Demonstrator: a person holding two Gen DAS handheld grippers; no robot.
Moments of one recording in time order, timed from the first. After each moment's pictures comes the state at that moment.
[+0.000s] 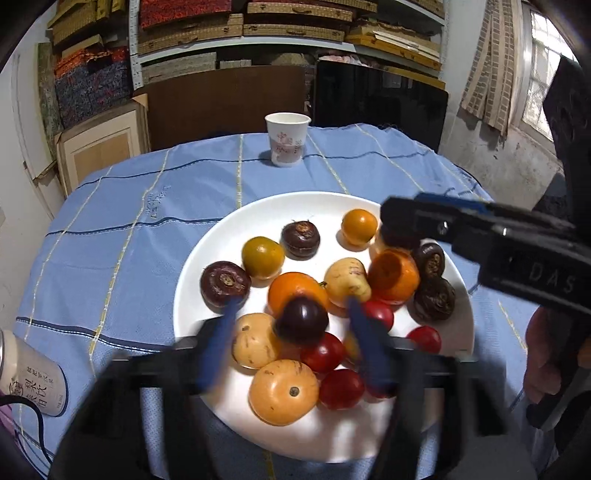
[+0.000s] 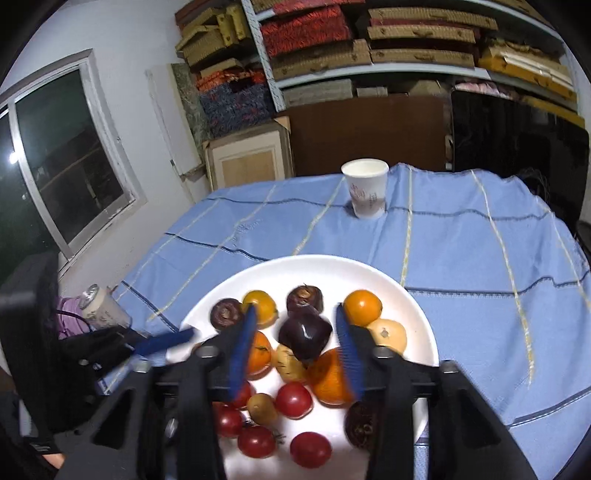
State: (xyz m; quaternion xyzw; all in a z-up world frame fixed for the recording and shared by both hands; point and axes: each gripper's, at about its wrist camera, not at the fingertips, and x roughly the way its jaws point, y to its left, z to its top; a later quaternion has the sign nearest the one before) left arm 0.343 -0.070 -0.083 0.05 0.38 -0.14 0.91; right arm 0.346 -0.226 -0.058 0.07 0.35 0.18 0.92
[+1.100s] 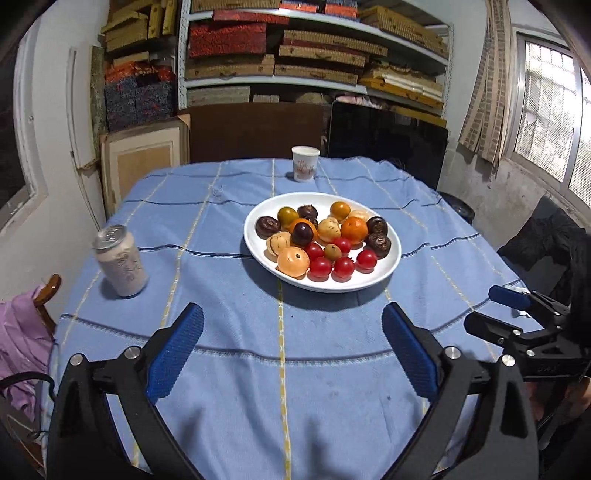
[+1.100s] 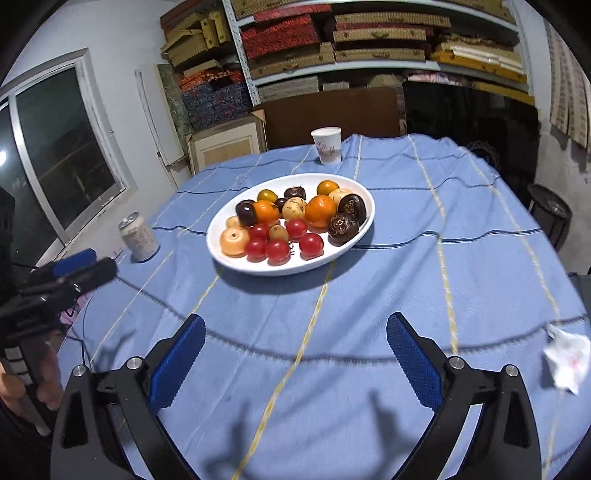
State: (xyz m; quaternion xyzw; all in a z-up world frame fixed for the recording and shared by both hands) left arm 0.112 -0.009 -0.014 0.02 0.32 -0.11 0.94; right arm 0.111 -0.249 -0.052 0.07 0.36 0.12 0.92
